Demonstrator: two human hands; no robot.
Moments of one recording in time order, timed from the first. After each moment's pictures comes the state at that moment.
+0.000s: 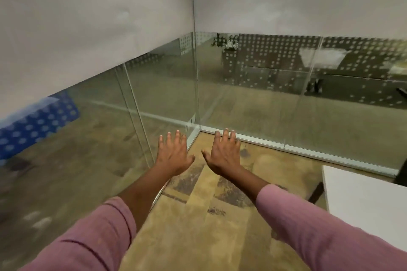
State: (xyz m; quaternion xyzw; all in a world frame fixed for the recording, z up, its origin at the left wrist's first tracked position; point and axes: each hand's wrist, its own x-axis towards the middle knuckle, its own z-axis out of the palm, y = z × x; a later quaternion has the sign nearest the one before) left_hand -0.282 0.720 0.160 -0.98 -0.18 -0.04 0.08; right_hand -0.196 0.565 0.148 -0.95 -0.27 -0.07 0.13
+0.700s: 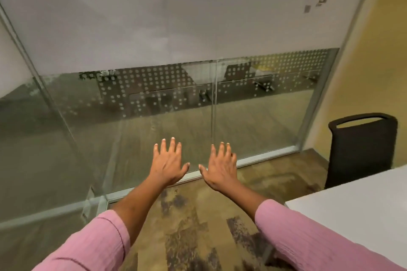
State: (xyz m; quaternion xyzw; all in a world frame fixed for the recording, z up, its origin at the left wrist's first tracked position) left_hand 0.250 0.730 0.177 -0.98 0.16 -0.09 0.06; right_hand 0.205 0.549 0.159 -0.99 0.03 -0.10 0.09
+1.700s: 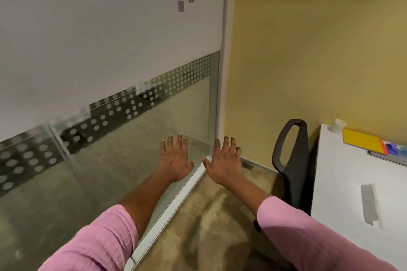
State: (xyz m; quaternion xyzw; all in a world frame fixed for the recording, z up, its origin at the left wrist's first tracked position) left_hand 0.744 0.224 0.170 -0.85 0.52 -0.10 0.01; right_hand 0.592 0.125 0.166 -0.91 0.40 -0.15 0.02
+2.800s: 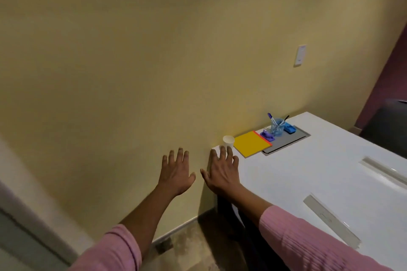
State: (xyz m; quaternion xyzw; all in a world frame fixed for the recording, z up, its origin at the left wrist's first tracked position) left_hand 0.711 -0.546 0.145 -0.50 0.86 -0.06 -0.01; right_hand 0.554 -0.477 0.140 -0.61 0.78 -0.14 -0.04
